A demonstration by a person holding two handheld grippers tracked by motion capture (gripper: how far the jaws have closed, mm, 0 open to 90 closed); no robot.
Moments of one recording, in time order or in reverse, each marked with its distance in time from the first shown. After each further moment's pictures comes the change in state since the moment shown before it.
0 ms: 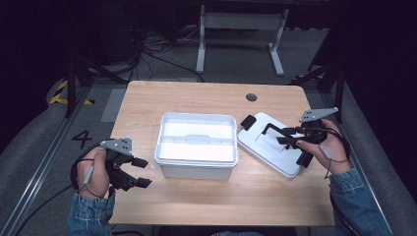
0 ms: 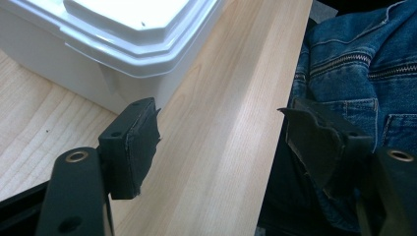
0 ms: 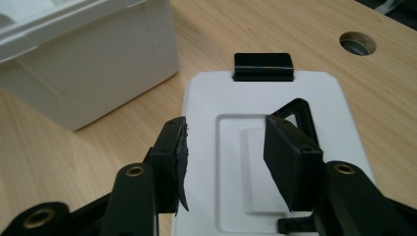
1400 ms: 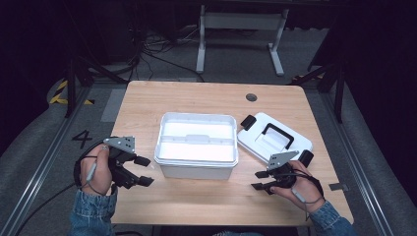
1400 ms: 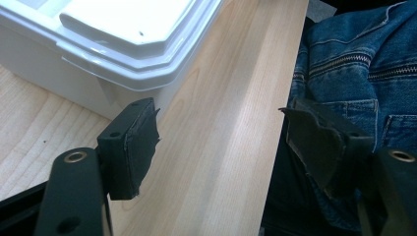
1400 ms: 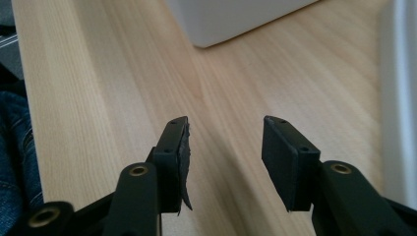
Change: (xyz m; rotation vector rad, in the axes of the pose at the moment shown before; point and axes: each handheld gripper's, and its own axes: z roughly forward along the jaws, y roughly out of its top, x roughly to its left) left arm 0.004 0.006 0.003 0.005 -0.021 0.014; right arm 0.105 -0.055 0.065 0.149 0.206 -0.109
